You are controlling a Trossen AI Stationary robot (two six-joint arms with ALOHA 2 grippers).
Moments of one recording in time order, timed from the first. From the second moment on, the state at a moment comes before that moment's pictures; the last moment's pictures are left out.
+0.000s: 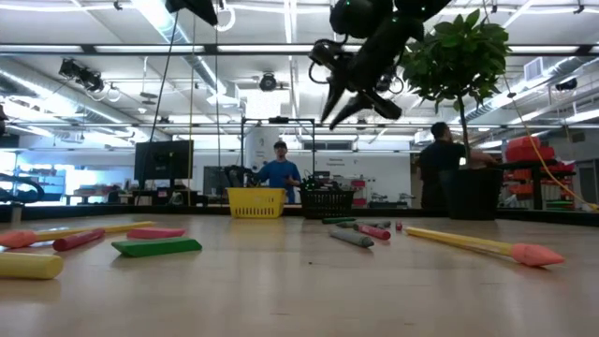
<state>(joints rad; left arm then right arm) 0.40 1.34 1.76 -1.27 -0.13 -0.06 -0.33 1.65 1.35 -0.56 0.00 1.01</state>
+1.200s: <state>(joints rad) 0.40 1.23 1.76 -1.23 -0.13 -0.15 -0.59 2.15 1.89 -0.95 0.03 0.90</state>
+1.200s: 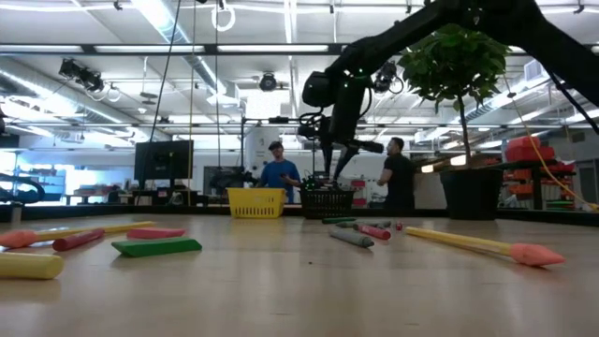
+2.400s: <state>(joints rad) 0.40 1.23 1.76 -1.22 -0.13 -0.28 -0.67 2.24 1.89 -0.74 0.13 0.83</state>
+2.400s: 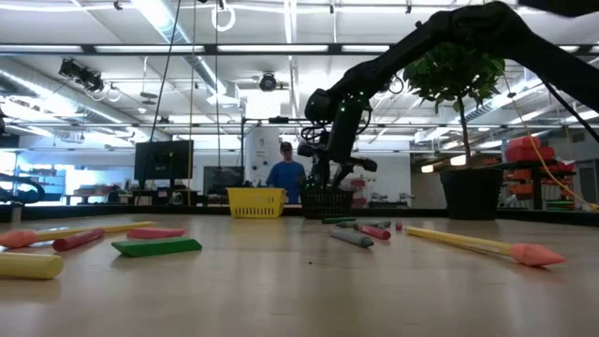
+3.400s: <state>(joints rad) 0.40 1.23 1.76 -1.10 -0.20 -0.16 -0.65 2.12 1.89 -0.74 0.04 0.72</state>
